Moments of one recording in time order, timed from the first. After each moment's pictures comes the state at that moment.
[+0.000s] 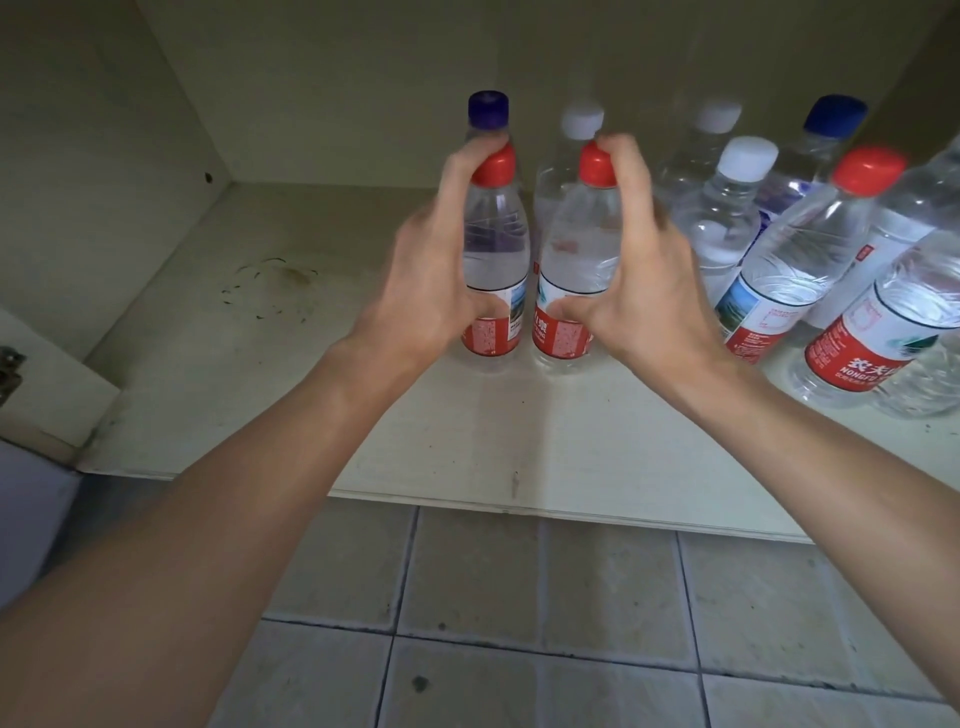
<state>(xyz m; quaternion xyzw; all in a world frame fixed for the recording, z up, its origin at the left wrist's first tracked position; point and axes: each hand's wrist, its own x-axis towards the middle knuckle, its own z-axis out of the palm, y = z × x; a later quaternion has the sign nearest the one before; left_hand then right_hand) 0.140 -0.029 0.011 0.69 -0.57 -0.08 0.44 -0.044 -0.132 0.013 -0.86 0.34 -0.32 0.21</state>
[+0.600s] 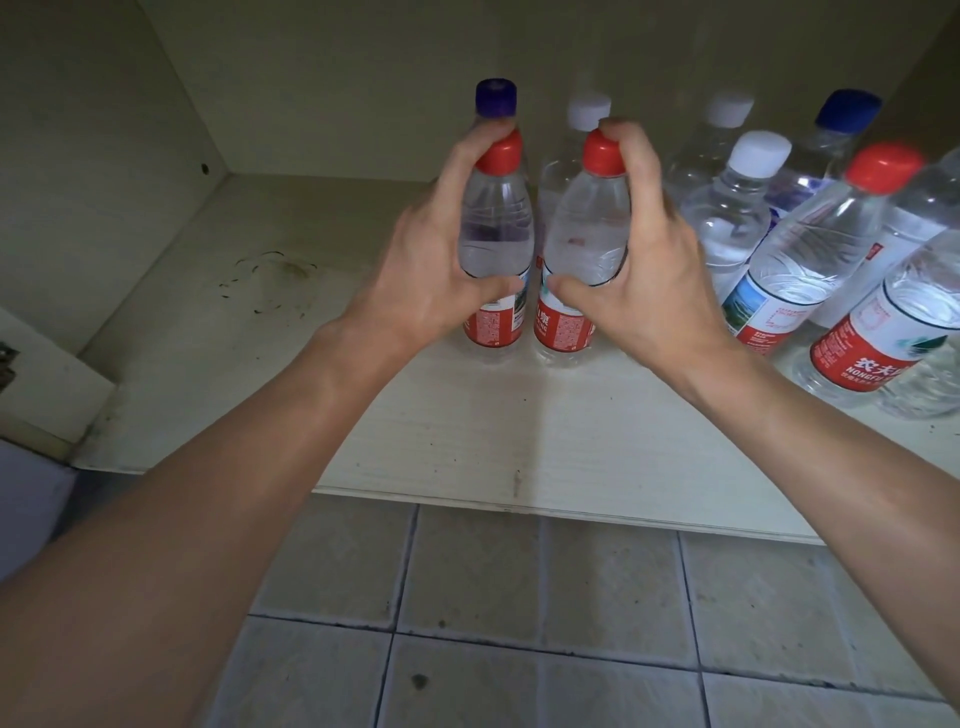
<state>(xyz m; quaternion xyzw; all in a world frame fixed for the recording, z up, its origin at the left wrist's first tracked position) 0.150 -0.033 0.013 0.64 -0.61 -0.09 0.45 -0.040 -0.141 0.007 -0.85 0.32 -0.35 0.22</state>
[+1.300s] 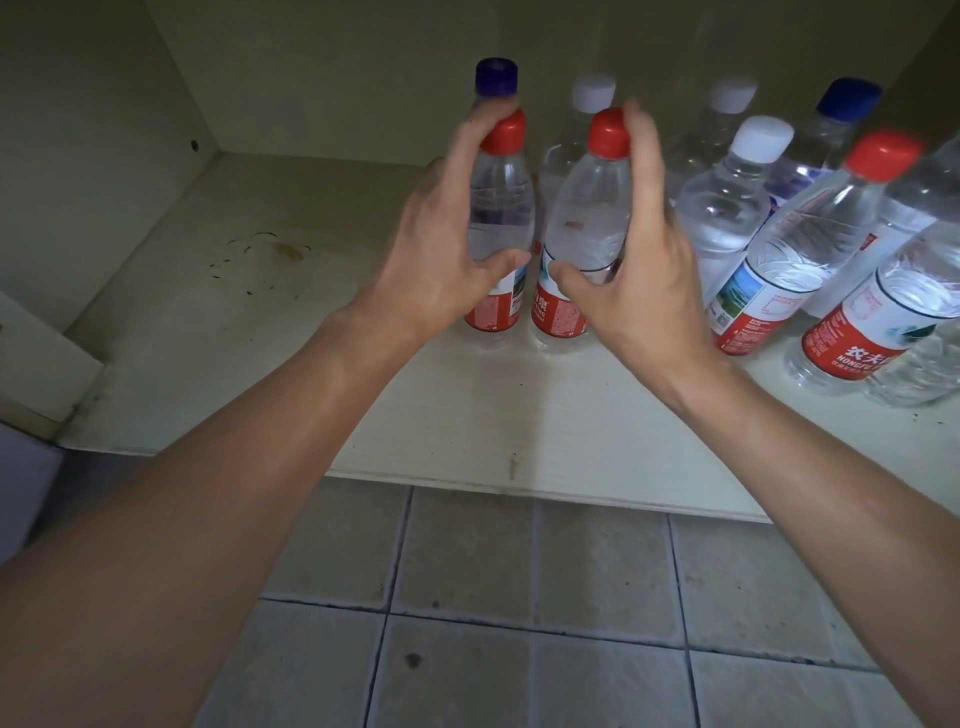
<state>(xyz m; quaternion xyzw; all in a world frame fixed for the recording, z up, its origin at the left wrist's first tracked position) 0.147 -0.037 0.005 0.66 -0.61 -0.05 0.44 -0.040 -0.127 -0.006 -0.84 0.33 -0.38 0.22</state>
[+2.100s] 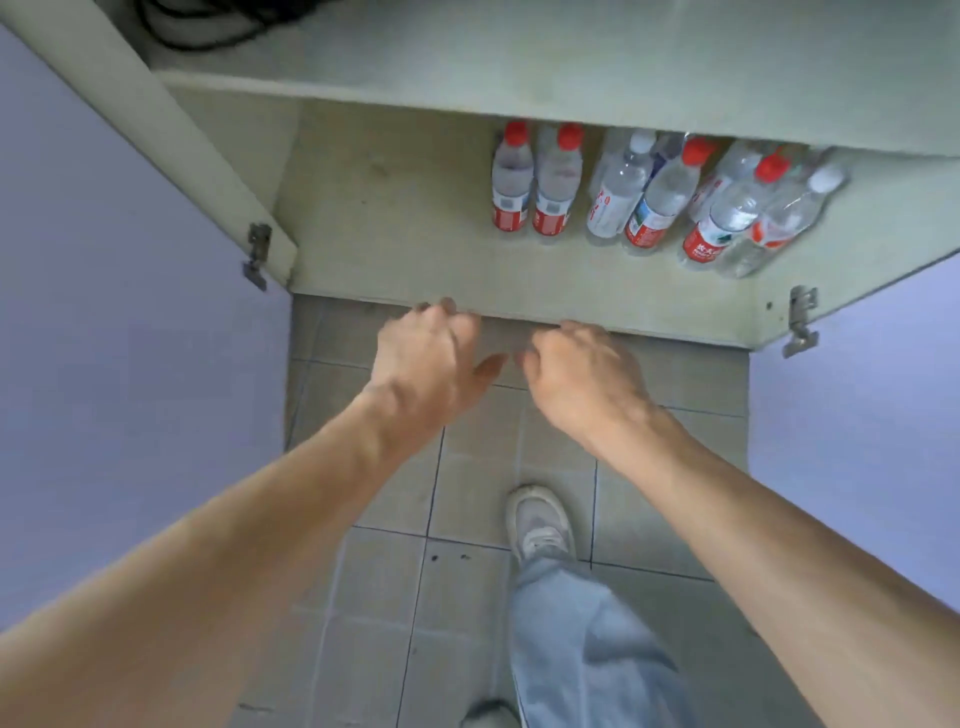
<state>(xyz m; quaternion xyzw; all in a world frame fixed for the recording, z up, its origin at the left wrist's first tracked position) -0.022 0.233 0.243 0.85 -0.52 -0.12 -0.06 -0.151 0.151 0.237 -0.88 0.43 0.14 0.16</state>
